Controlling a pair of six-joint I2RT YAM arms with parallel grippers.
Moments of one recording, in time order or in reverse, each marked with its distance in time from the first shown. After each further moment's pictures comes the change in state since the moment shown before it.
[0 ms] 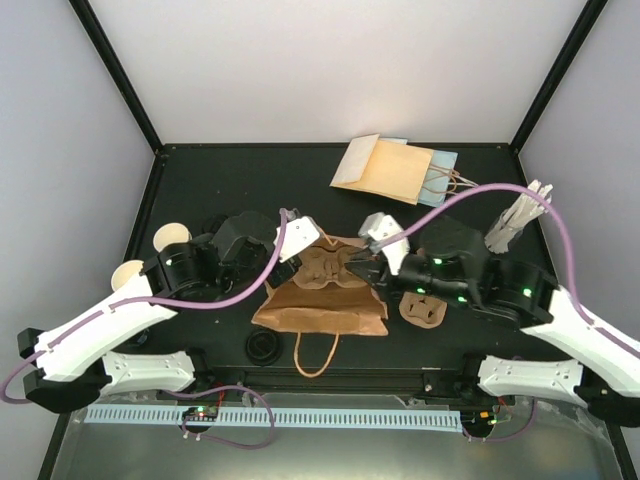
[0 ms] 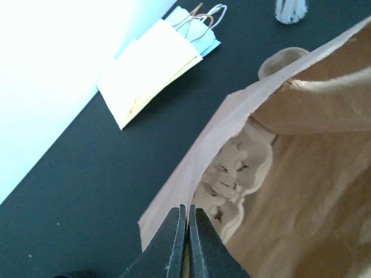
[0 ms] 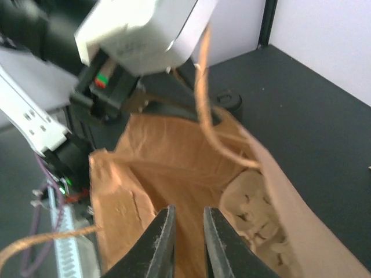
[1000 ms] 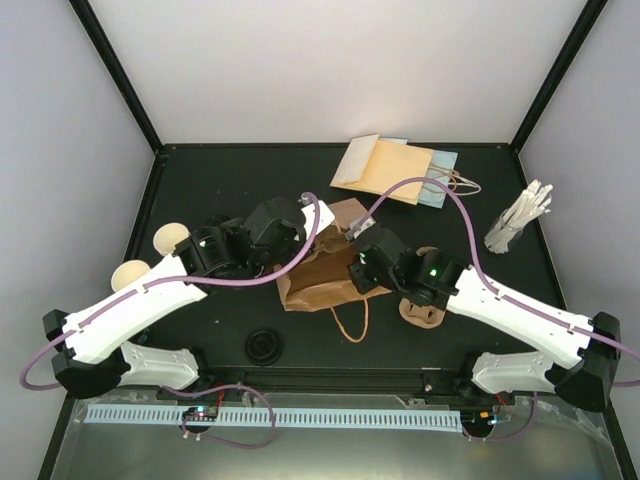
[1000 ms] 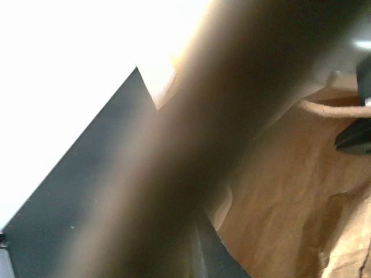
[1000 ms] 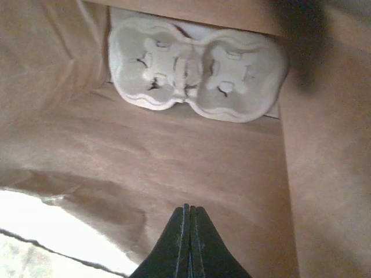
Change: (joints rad) left arm 0.029 0.155 0.084 -0.007 -0.186 0.020; right arm -0.098 0.280 -0.226 0.036 0.314 0.261
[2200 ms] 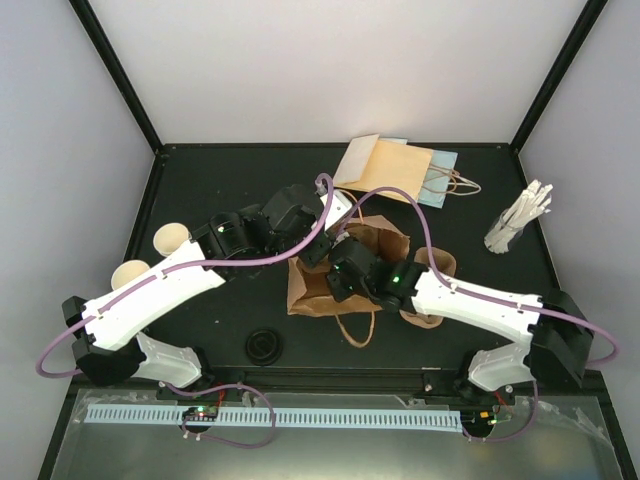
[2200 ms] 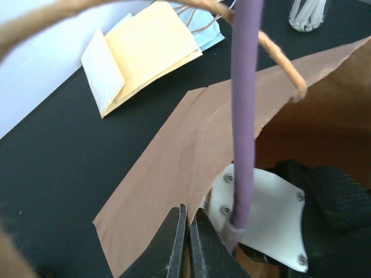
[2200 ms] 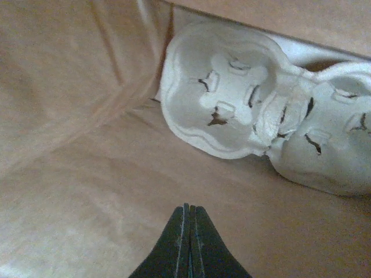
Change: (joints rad) left arm 0.001 0.134 0.146 -0.038 0.178 -0.195; right arm 0.046 0.142 -0.138 0.299 -0.054 0.064
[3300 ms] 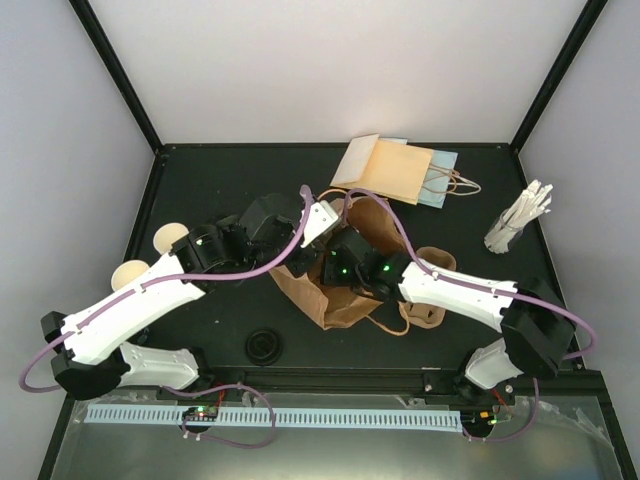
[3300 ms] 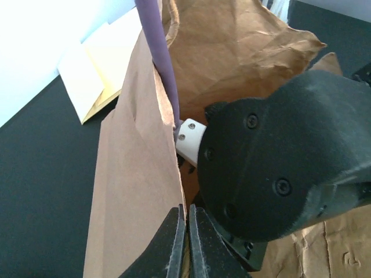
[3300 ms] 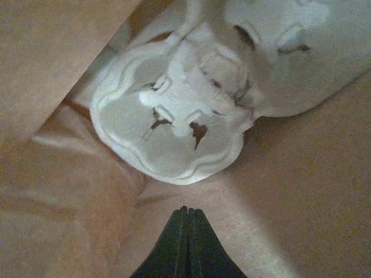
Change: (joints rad) left arm 0.018 -0.124 -0.126 0.056 0.117 0.053; right arm -0.101 0.127 -0.003 0.136 -0.169 0.441
